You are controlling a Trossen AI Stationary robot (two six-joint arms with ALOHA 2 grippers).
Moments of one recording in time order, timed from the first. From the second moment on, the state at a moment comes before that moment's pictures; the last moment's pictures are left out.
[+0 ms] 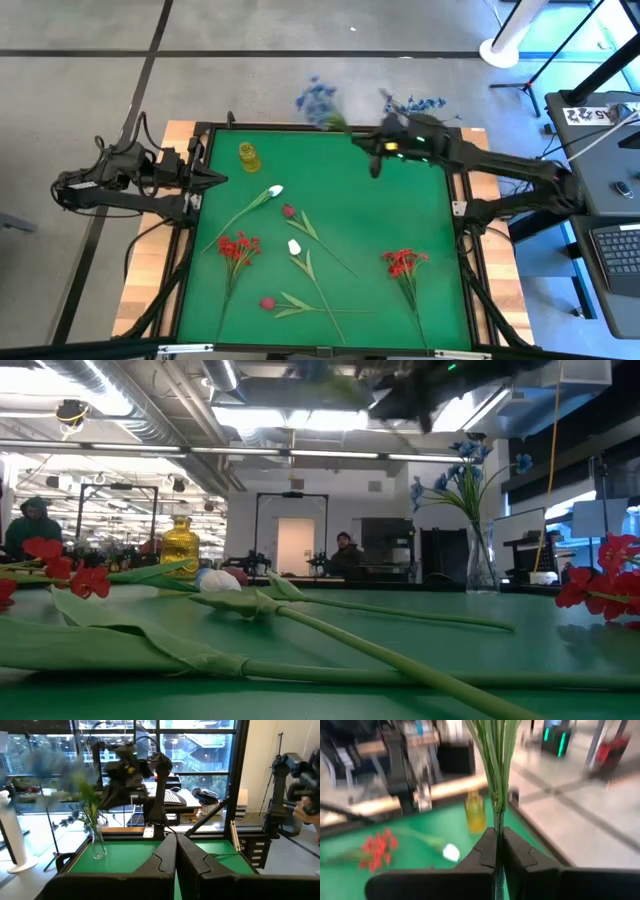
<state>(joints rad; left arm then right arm) 0.00 0.39 0.79 -0.39 -0.01 0.00 -0.34 1.18 0.97 0.01 -0.05 0.06</state>
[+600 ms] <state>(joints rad) 0.00 0.39 0.79 -0.39 -0.01 0.00 -0.34 0.65 0.40 0.56 0.41 -0.14</state>
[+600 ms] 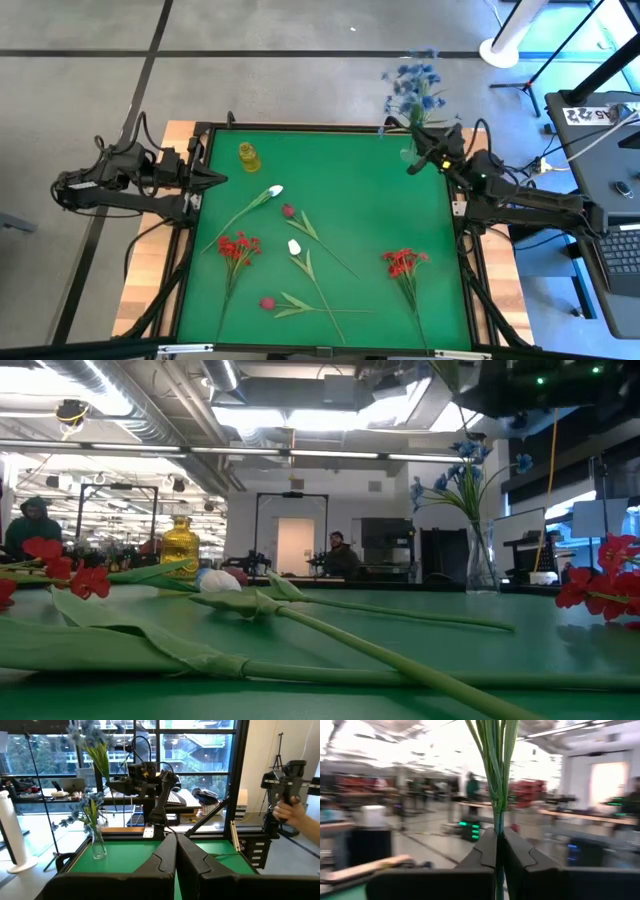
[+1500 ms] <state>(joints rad) 0.00 0.39 0.79 -0.39 -0.01 0.00 -0.59 0.66 0.26 0.68 0.60 -0.08</state>
